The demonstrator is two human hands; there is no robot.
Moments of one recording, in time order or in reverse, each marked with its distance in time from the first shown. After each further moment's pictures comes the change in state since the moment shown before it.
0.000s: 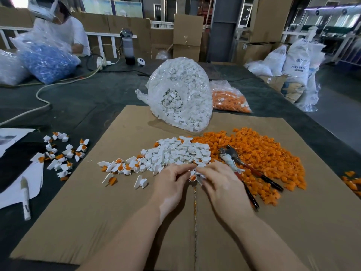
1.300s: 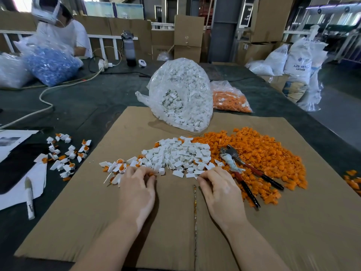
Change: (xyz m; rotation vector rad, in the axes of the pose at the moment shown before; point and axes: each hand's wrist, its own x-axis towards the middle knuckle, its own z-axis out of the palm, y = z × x) left_hand -0.017 -0.028 -0.042 0.380 0.368 -0.084; right_hand -0.011 -0.002 0.016 0.147 0.124 0.108
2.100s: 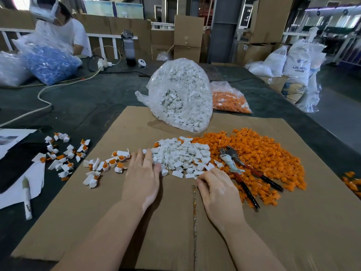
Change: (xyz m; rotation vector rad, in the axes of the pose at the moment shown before) left_hand 0.028 0.000 0.011 0.318 -0.160 0.131; right_hand -0.001 -0.001 0.004 -0.082 -0.001 -0.047
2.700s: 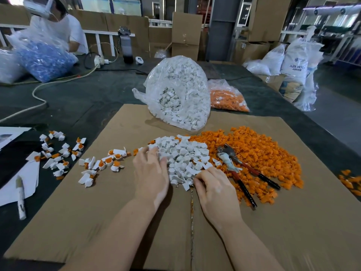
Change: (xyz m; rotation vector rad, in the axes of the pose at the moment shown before) left_hand -0.005 0.033 0.006 -0.263 0.145 -0.053; right_hand 0.000 0.000 0.000 -0.026 -0.047 0.020
